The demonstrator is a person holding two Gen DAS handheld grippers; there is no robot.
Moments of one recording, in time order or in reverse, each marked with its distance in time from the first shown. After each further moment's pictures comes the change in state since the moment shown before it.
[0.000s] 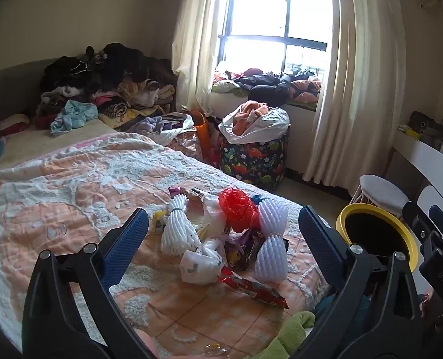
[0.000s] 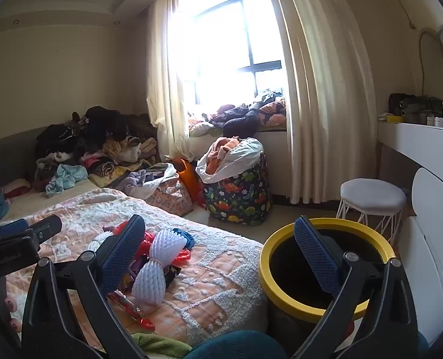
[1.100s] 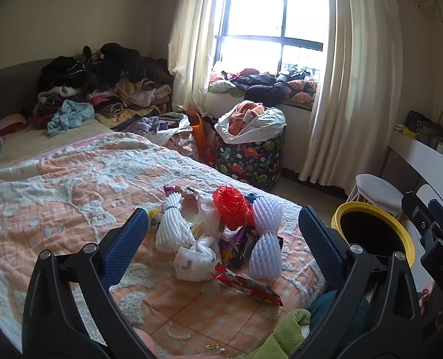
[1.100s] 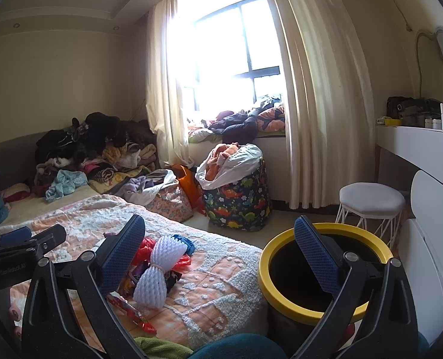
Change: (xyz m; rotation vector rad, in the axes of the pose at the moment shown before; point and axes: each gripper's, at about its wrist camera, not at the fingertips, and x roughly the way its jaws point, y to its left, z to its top) left arm -0.007 -0.005 0.000 -0.003 -0.002 -0.019; right arm -0.008 -0.002 0.011 0.006 -0.024 0.000
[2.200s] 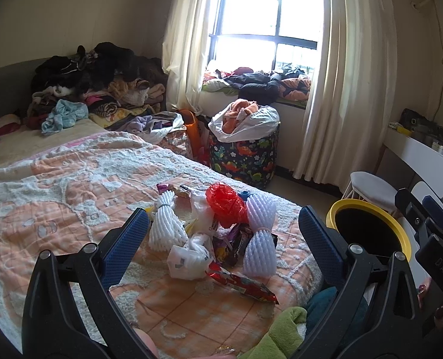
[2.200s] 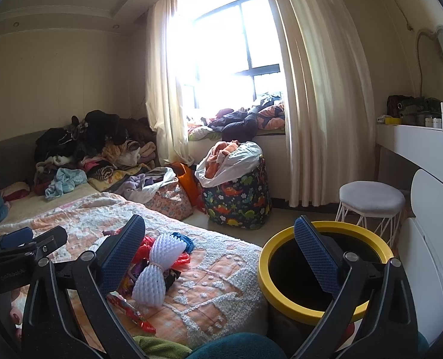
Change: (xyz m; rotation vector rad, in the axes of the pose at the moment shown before) left arm -0.001 -0.018 0.000 -0.001 0.006 -0.023; right arm 0.001 -0.001 -0.001 -0.006 0.010 0.005
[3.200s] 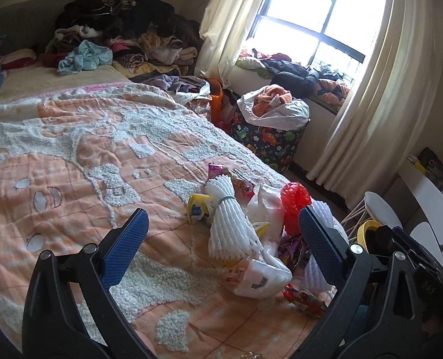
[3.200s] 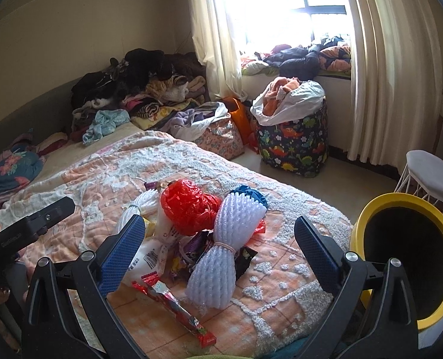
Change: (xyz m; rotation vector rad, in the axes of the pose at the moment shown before) left arm 0.061 0.118 0.000 -0.243 0.139 -0.006; right arm 0.117 0.078 -0.015 -0.055 0.356 0.239
